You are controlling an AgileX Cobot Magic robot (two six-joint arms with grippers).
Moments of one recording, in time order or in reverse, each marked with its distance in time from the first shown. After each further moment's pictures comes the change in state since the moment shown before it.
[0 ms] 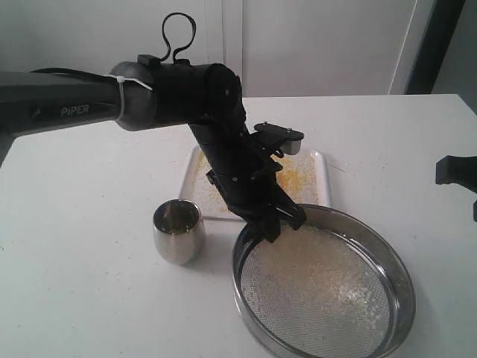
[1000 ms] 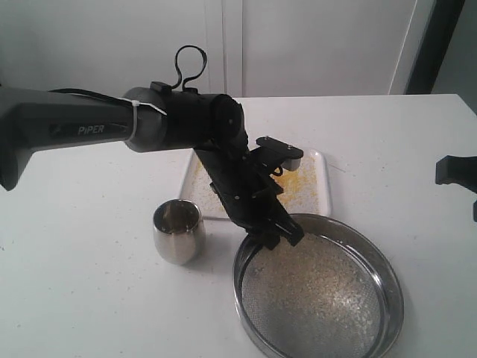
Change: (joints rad) left arm -0.009 0.041 0.057 0.024 -0.149 0.042; right arm 0.000 0.000 0.000 0.000 0.000 0.000
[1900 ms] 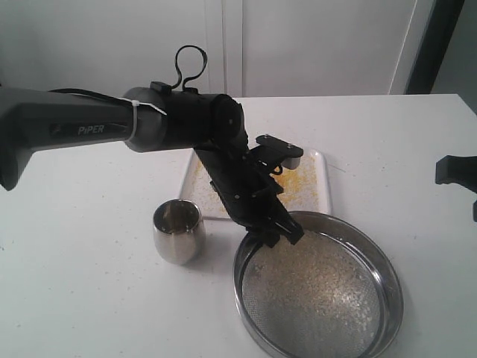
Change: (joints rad) left arm 0.000 0.000 0.000 0.010 -0.015 0.000; right arm 0.000 0.000 0.000 0.000 0.000 0.002
